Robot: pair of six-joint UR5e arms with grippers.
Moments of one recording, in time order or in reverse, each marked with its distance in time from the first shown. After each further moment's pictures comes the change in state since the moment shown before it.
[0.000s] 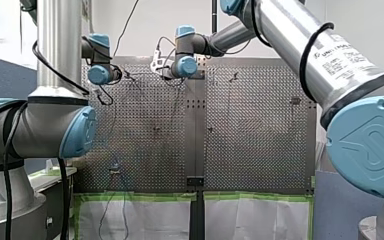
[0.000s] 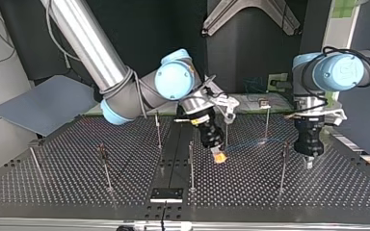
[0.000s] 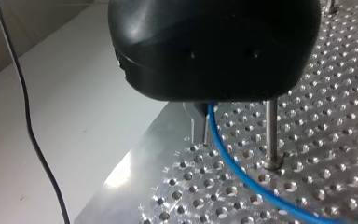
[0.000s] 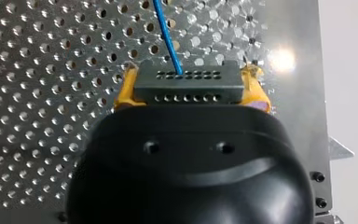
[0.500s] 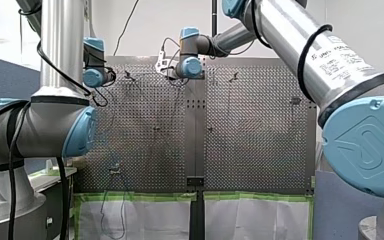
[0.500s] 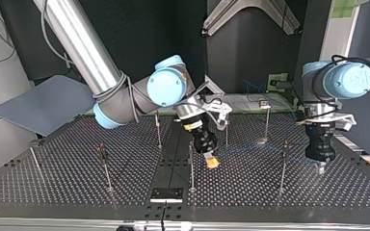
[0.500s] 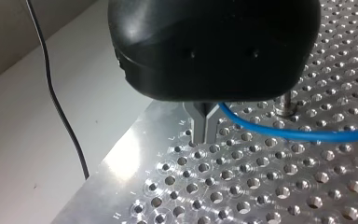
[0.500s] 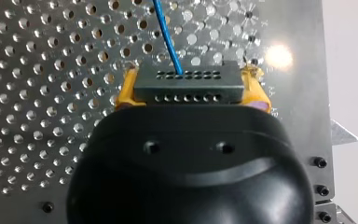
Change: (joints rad) left arm 0.067 -0.040 0.024 0.039 0.049 -0.029; right arm -0.031 0.004 -0.008 -0.002 -0.019 0.000
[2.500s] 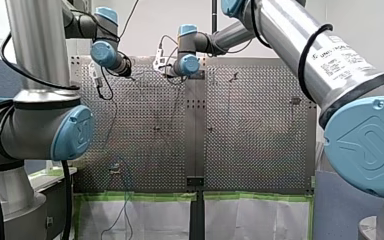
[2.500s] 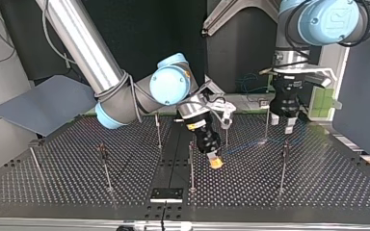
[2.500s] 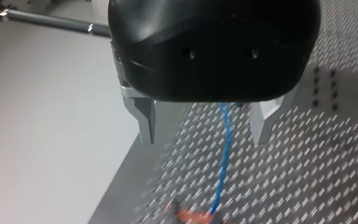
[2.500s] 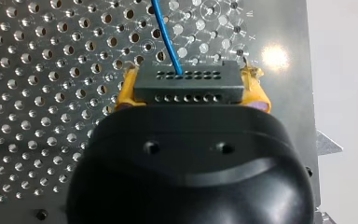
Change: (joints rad) left arm -0.247 0.287 -0.124 -0.420 -0.153 0.263; right arm 0.016 0.001 -0.023 0.017 0.012 -0.011
